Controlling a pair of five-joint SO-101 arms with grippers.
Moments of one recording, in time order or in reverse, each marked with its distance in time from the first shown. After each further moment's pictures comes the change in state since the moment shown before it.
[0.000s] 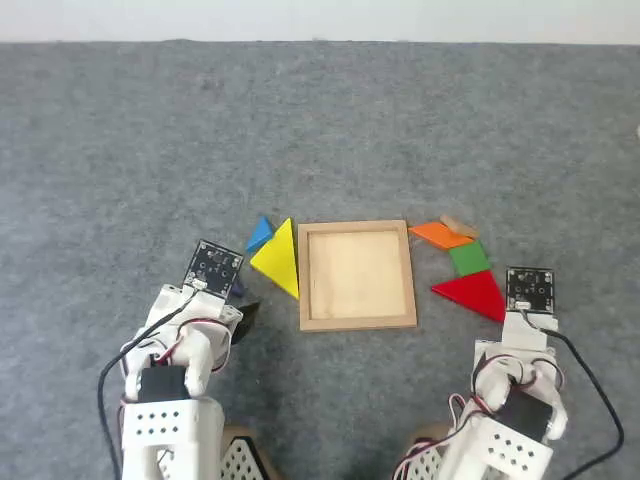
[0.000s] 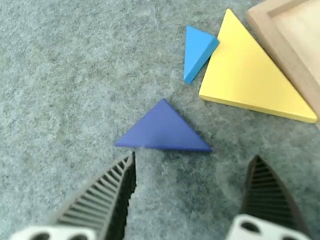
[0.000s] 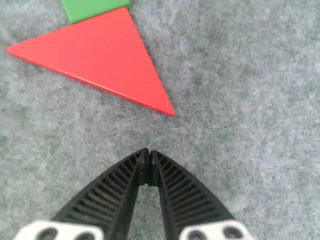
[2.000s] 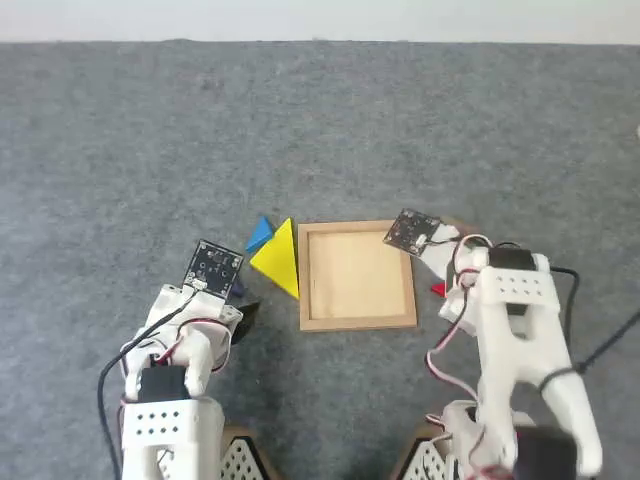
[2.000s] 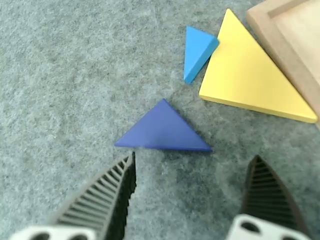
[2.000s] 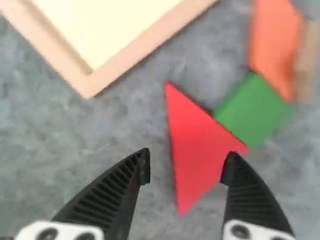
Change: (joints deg) left arm 0.0 0.0 0.0 0.0 0.0; right arm -22.8 80.1 -43.7 -13.9 40.5
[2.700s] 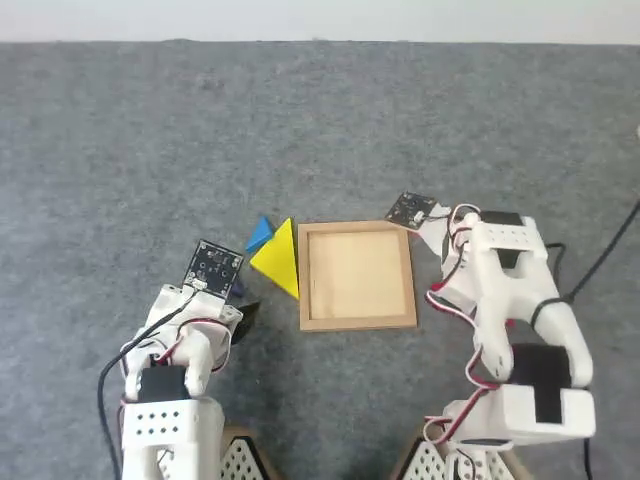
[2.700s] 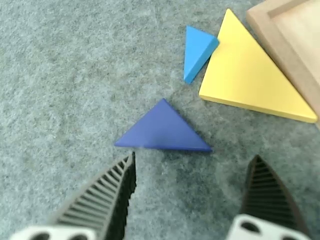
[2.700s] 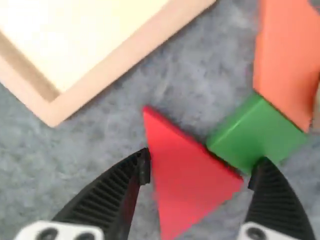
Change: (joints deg) left arm 0.0 0.0 0.0 0.0 0.0; right arm 0.1 24.0 -15.3 -0.3 -1.8
